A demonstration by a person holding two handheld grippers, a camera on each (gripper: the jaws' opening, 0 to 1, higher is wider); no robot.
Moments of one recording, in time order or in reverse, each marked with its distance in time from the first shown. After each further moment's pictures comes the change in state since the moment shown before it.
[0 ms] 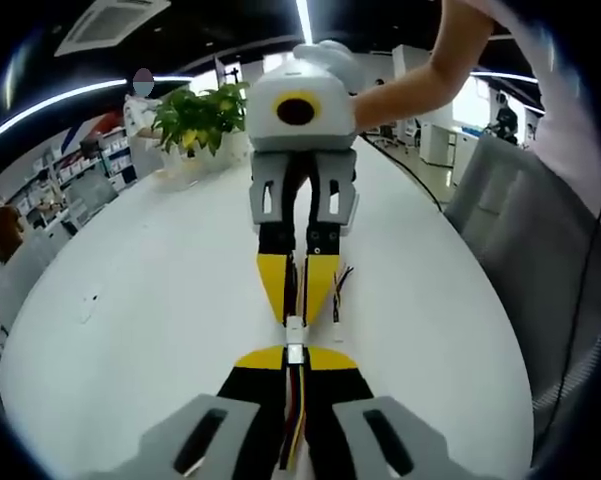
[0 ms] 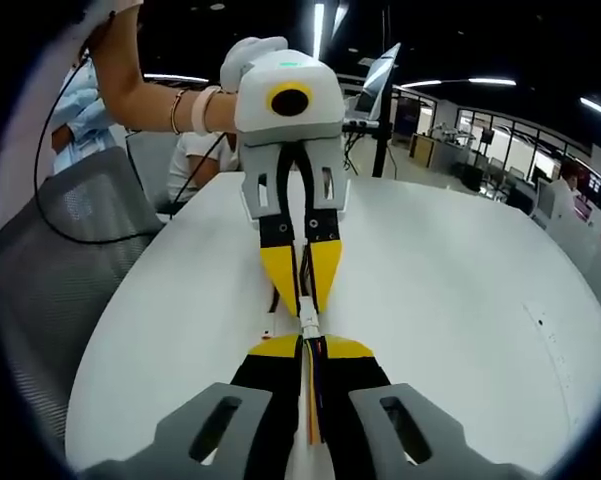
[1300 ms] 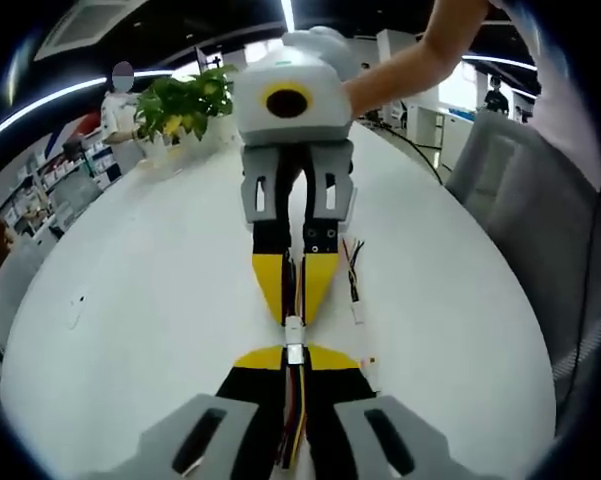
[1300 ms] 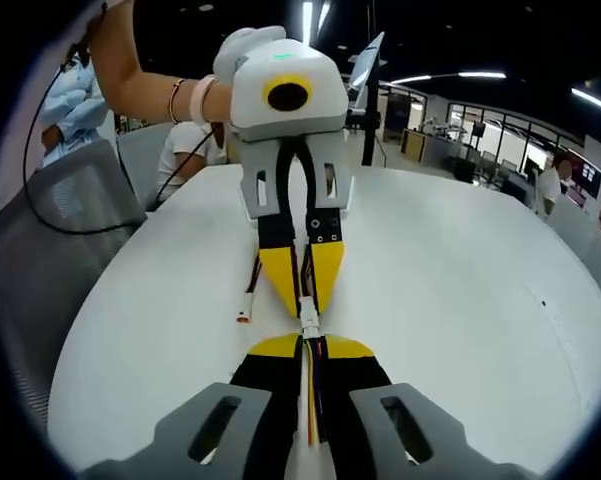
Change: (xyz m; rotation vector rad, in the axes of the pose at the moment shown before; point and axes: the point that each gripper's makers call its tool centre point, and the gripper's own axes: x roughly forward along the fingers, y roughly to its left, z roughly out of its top) left arm 0.024 0.015 -0.021 0.050 0.062 -0.052; right arm 0.015 -0.018 -0.026 0.026 0.013 -0.028
